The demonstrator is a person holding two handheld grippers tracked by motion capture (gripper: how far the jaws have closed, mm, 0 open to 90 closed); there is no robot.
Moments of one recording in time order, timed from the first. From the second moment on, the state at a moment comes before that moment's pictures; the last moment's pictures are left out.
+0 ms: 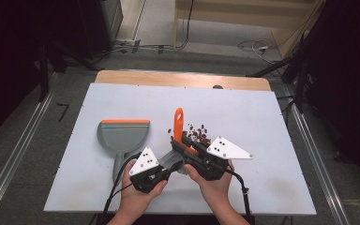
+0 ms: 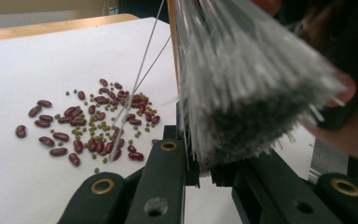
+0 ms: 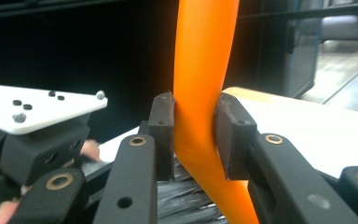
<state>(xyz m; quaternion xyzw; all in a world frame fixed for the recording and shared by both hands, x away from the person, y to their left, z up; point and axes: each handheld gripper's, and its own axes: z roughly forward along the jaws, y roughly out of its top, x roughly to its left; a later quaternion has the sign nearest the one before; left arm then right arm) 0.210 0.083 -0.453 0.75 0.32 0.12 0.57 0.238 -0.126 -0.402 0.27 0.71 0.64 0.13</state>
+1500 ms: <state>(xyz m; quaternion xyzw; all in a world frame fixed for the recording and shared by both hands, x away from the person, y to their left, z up) 0.221 0.143 -0.435 0.76 0.17 -0.01 0.63 0.269 -0.141 -0.418 0.10 0.77 0.63 -0.10</state>
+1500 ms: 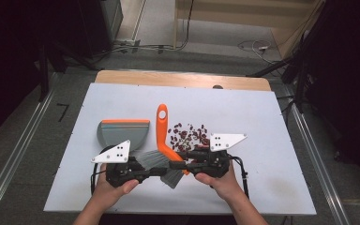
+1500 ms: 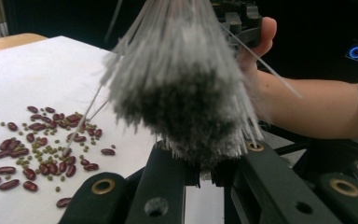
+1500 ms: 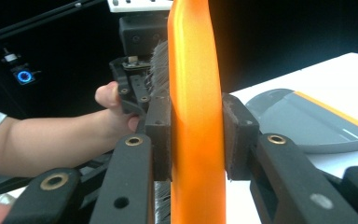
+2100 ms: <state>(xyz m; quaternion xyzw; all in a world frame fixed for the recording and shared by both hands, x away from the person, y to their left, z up) 0.224 0.151 -0.436 0.74 0.26 0.06 0.61 0.268 -0.149 -0.411 0.17 0.77 0.61 -0.01</state>
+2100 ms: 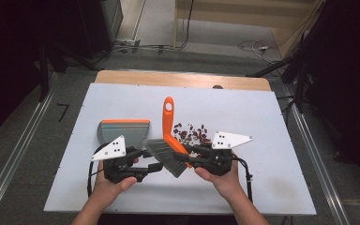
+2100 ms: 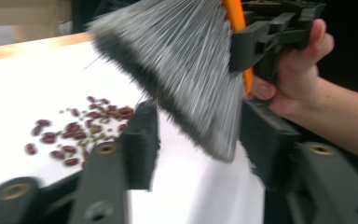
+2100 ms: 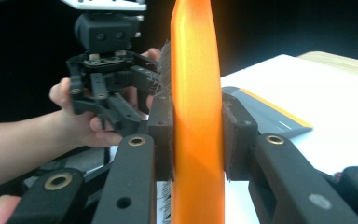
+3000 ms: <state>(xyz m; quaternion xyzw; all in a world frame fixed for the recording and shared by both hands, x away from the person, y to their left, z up) 0.224 0.173 -0.437 0.72 0.32 0.13 0.60 0.294 -0.181 -0.411 0.31 0.78 0.53 0.12</state>
